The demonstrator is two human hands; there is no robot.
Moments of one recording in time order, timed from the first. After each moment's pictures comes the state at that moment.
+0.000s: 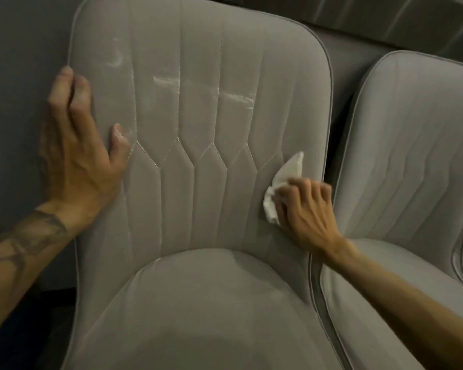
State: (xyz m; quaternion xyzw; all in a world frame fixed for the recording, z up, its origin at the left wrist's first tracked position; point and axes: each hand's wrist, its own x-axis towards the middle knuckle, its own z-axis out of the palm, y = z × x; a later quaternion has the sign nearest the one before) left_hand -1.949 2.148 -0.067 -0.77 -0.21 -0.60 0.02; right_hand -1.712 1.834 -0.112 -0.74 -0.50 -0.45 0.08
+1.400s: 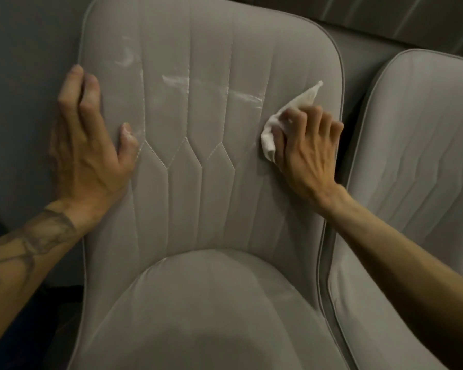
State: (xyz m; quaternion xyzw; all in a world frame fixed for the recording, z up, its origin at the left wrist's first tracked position) left_hand -1.947 2.145 -0.066 -0.77 -0.21 -0.60 0.03; right_hand -1.699 1.905 -0.028 -0.73 -0.40 -0.52 0.17
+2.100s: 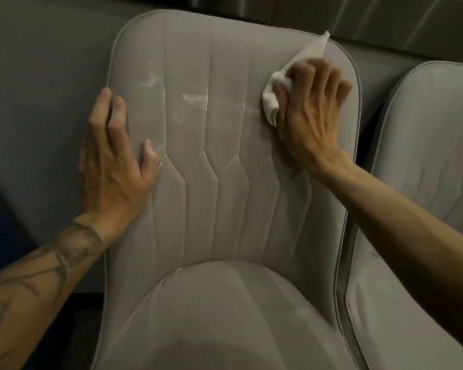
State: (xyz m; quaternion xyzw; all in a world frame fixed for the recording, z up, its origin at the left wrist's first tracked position) left_hand -1.949 2.141 -0.063 -0.78 -0.23 -0.58 0.04; right_hand -1.701 1.960 0.038 -0.70 -0.41 -0.53 0.24
